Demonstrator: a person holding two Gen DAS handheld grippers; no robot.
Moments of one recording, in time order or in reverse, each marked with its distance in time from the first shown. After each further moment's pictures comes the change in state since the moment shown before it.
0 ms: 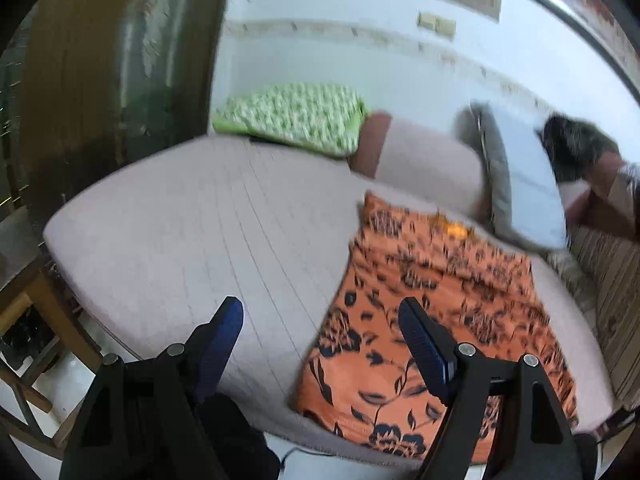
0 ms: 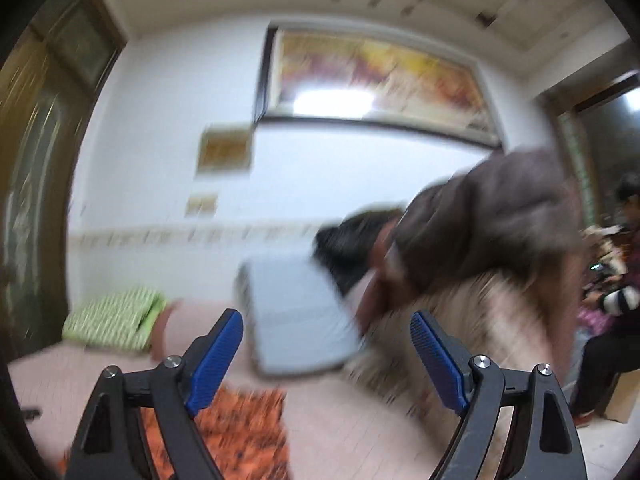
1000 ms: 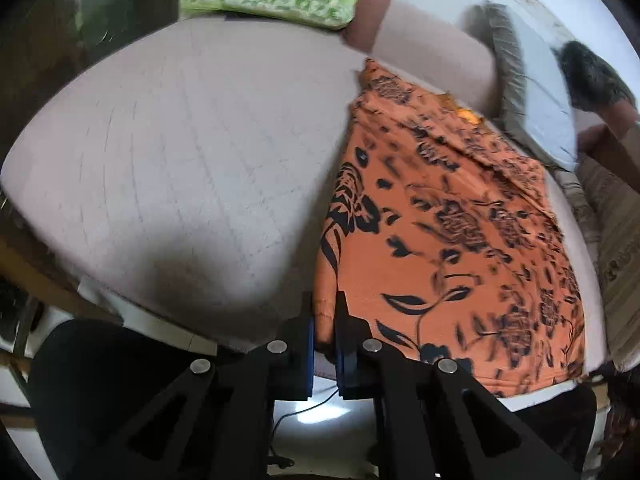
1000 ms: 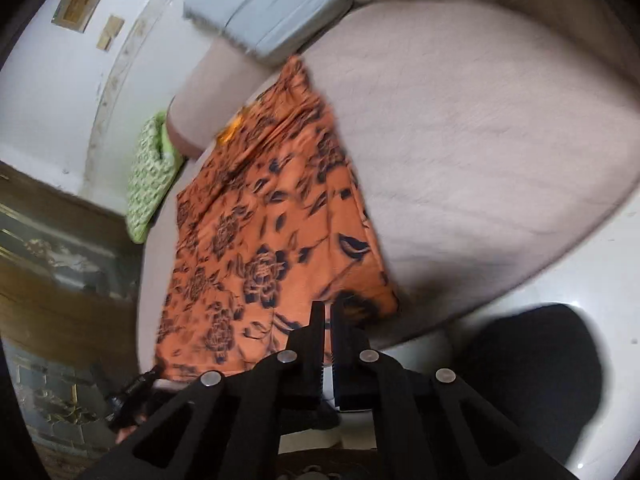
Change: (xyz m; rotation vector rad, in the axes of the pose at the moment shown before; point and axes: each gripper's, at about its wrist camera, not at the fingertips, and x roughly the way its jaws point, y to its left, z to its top) left arm 0.100 0.008 -0.047 0.012 0.514 -0.039; right arm 0.103 -0.041 -0.278 0.488 1.342 0.190
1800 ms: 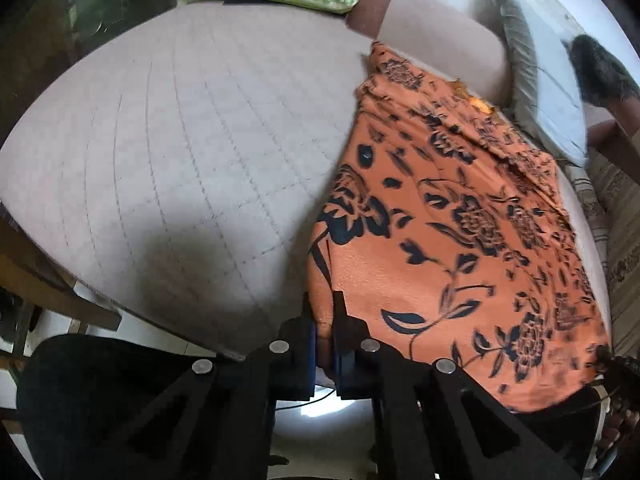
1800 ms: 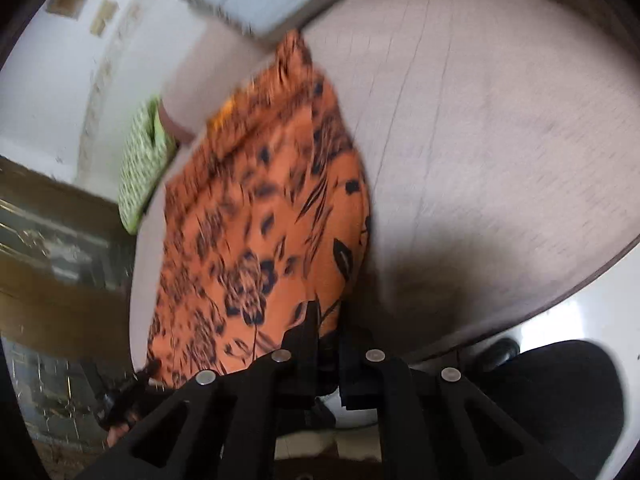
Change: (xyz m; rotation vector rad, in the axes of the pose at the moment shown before) left arm 0.031 -0.010 -0.001 0.006 0.036 0.015; right arm 0.045 0.005 0.007 0.013 -0.006 0.140
